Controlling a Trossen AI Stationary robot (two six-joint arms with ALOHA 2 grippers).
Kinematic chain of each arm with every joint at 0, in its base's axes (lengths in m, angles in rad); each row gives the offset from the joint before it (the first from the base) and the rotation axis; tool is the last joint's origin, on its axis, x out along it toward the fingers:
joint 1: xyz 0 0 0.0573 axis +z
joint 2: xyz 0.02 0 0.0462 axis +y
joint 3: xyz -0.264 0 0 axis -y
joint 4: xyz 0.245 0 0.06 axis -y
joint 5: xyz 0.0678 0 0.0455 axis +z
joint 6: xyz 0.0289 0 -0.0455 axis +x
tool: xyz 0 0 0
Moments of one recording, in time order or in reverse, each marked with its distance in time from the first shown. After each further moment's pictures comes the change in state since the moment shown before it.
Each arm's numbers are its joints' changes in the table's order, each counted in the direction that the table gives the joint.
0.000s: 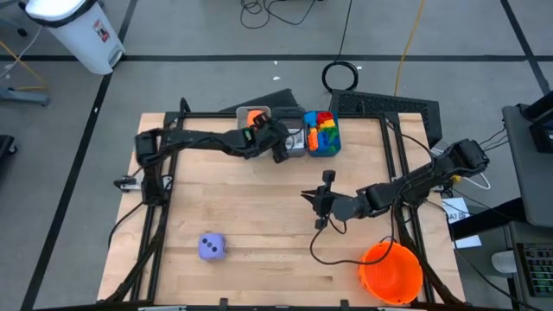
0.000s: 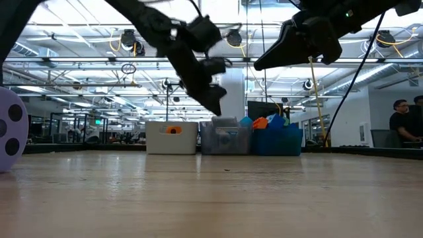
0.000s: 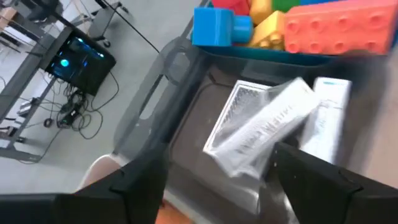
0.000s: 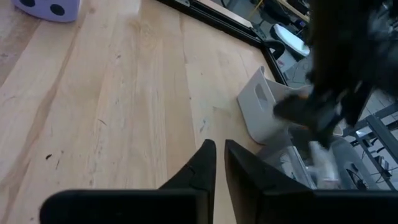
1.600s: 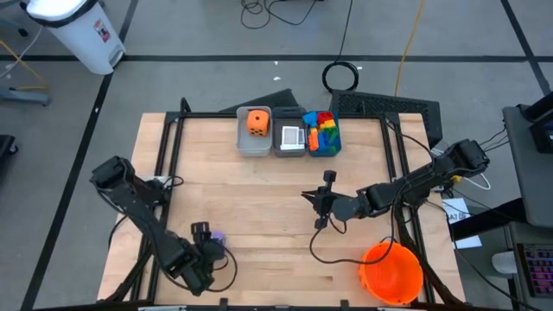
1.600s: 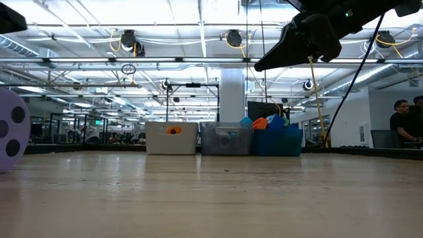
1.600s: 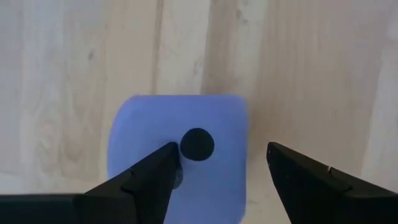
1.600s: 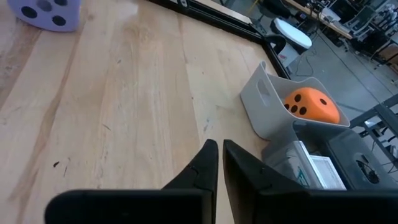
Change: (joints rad) left arm -1.134 -0.191 -0.138 -0.934 -0.274 -1.158; right arm 0.000 0.000 -0.001 -0.006 0.003 0.061
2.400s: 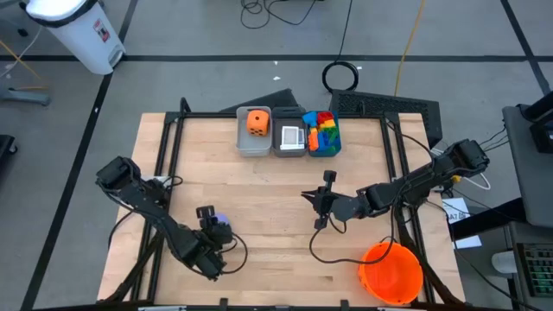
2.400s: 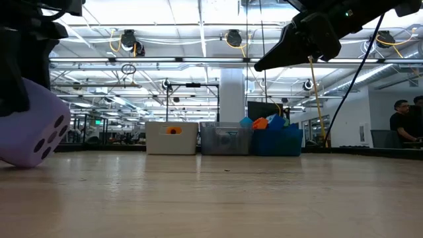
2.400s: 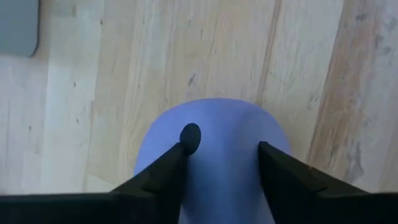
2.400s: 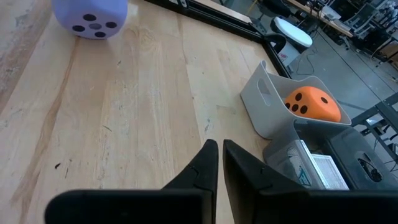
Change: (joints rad) left arm 0.101 0.007 -0.009 -0.149 0.142 0.039; right arm 0.000 0.000 0.000 0.000 0.001 0.019
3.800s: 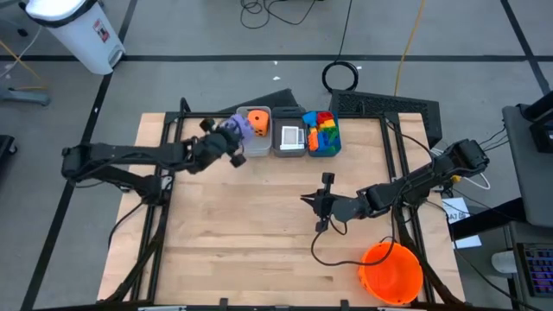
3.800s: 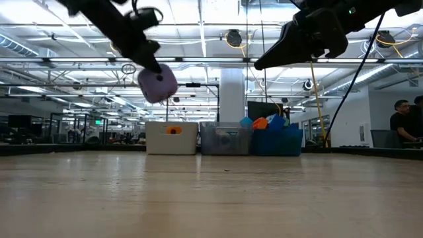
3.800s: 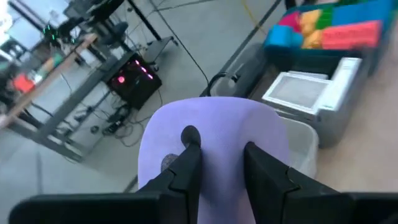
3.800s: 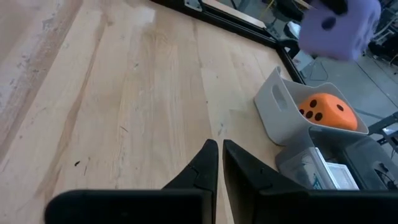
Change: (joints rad) left arm 0.873 -0.557 -0.334 0.972 0.393 1.060; right arm 0.006 0.000 0.000 0.004 0.050 -0.013
